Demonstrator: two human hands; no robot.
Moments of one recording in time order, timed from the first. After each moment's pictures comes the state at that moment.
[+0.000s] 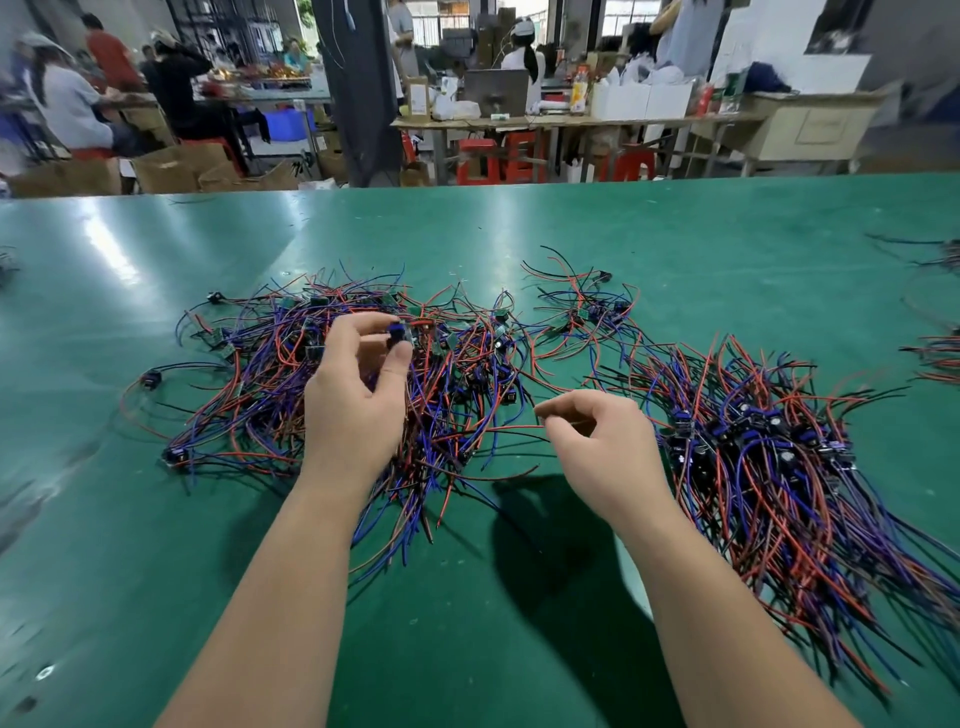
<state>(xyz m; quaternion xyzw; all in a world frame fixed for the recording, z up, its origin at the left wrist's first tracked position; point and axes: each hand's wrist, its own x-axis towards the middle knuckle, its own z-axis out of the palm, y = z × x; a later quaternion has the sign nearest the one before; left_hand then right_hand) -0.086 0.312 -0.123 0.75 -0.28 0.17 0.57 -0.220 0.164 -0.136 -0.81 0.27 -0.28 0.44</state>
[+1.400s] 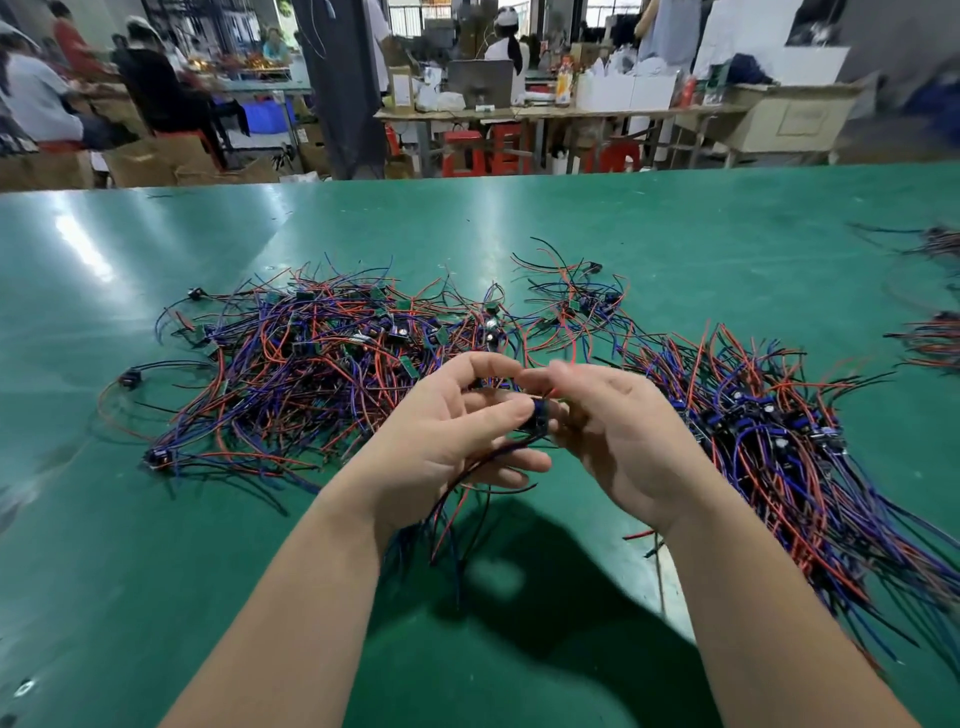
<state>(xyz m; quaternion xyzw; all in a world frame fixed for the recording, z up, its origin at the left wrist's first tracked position) -0.133 0.297 -0.110 0.52 -0.34 -0.40 0.68 -0.232 0.164 -0.111 -0.58 0.10 -0.18 0.79</state>
